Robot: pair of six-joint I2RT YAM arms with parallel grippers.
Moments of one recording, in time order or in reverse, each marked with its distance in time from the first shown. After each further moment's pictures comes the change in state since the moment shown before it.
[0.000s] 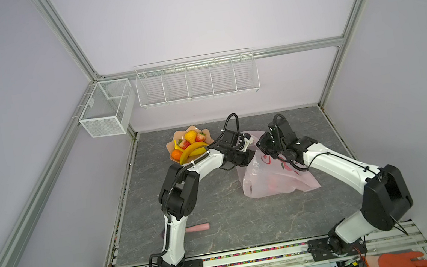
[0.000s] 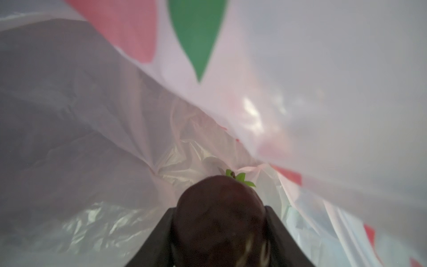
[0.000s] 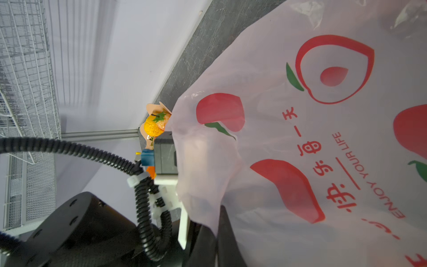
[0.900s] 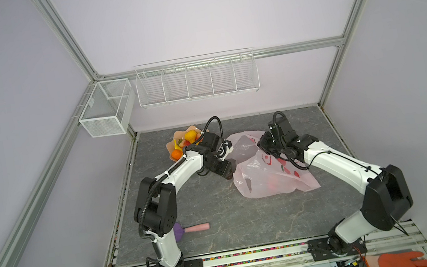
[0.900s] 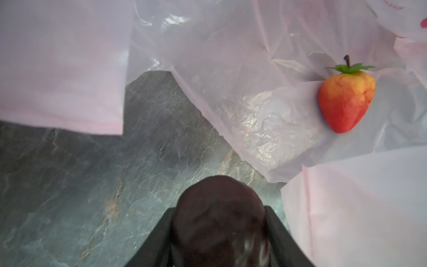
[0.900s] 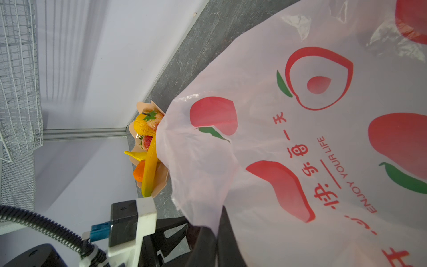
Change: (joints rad) left arm 0.122 -0.286 -0.143 -0.458 -0.352 0.572; right arm 0.000 0.000 0.063 -0.109 0.030 -0.072
